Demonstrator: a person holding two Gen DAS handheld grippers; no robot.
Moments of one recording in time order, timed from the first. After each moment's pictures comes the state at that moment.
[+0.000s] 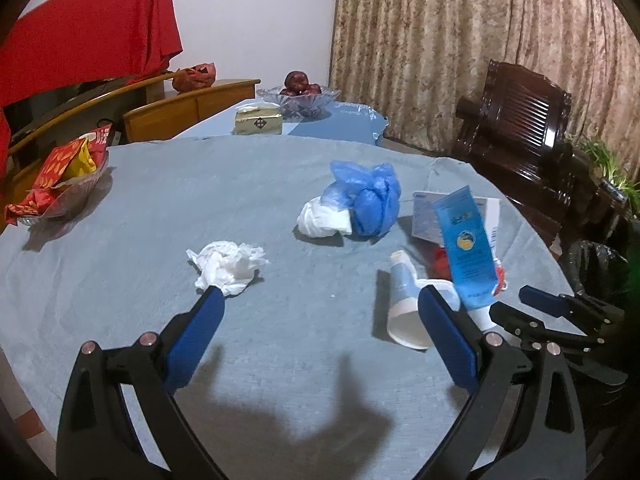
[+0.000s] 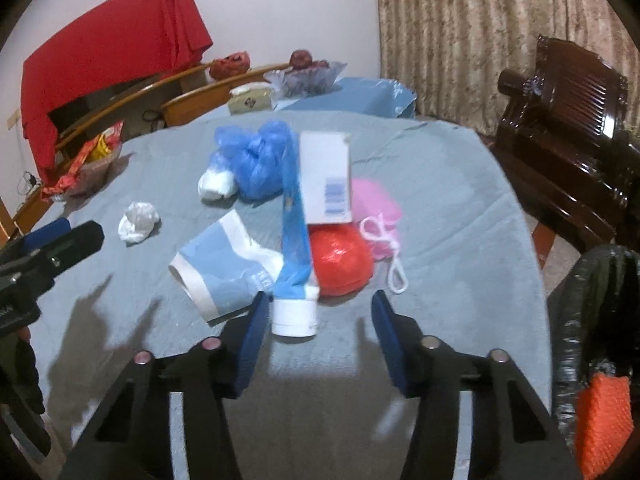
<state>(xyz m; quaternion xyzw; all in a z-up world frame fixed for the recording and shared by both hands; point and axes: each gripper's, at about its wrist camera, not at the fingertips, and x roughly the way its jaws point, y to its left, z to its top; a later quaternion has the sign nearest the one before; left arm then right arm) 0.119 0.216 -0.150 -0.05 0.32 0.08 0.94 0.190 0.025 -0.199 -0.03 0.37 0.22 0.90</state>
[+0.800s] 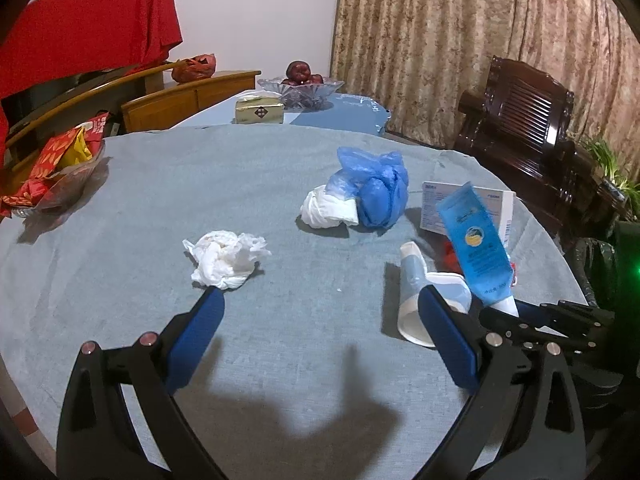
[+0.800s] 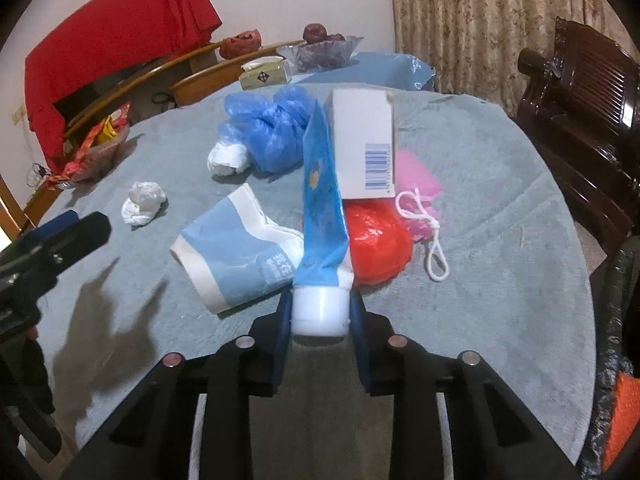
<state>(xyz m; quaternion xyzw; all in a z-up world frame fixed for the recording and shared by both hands) 0.126 0.221 -0.161 -0.06 0.33 0.08 0.94 0.197 0.036 -0.212 -0.02 0.40 0.25 0.88</state>
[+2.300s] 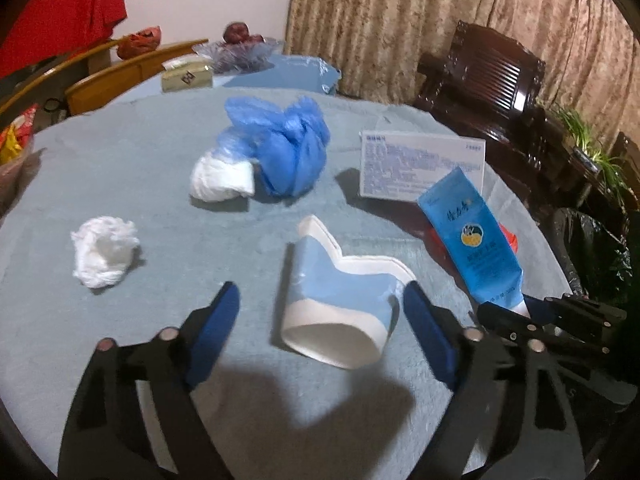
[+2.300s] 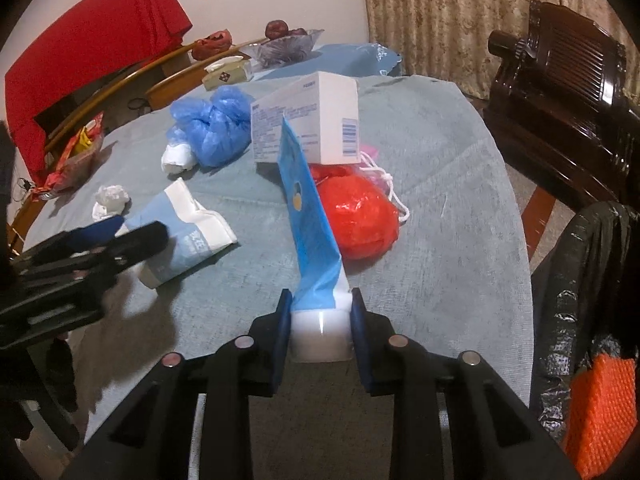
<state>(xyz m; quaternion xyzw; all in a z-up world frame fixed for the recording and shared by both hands) 0.184 0.168 -0.203 -0.06 0.40 0.00 0.92 0.209 -0.013 -0.222 -0.01 0.42 0.21 0.88</state>
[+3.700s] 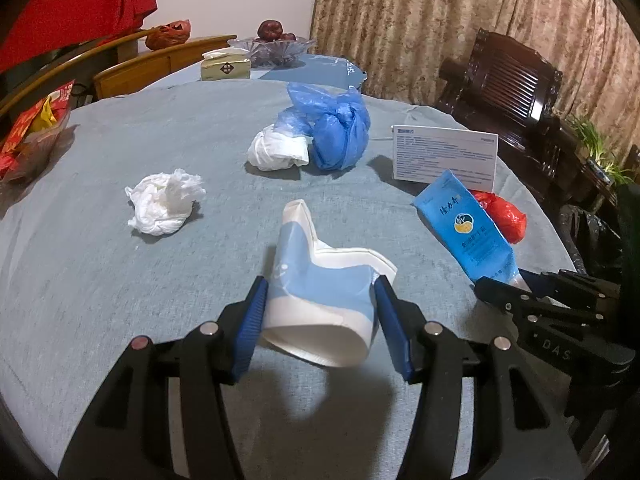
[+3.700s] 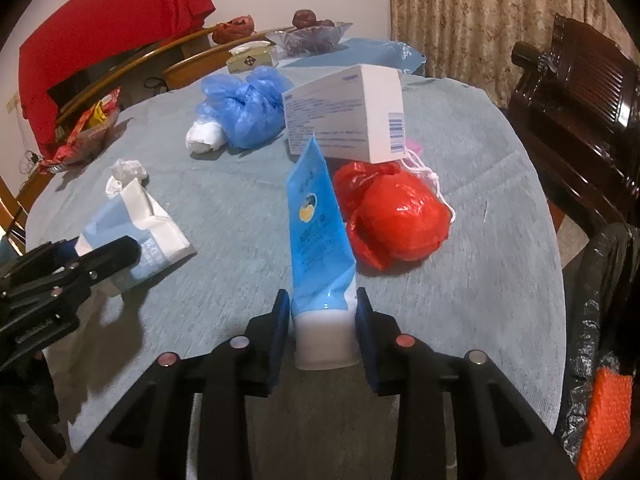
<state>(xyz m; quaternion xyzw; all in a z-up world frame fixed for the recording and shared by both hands) 0.133 0.192 -0.198 -0.08 0.39 0.04 0.92 0.198 0.012 -0.222 -0.05 0.42 0.23 0.87</state>
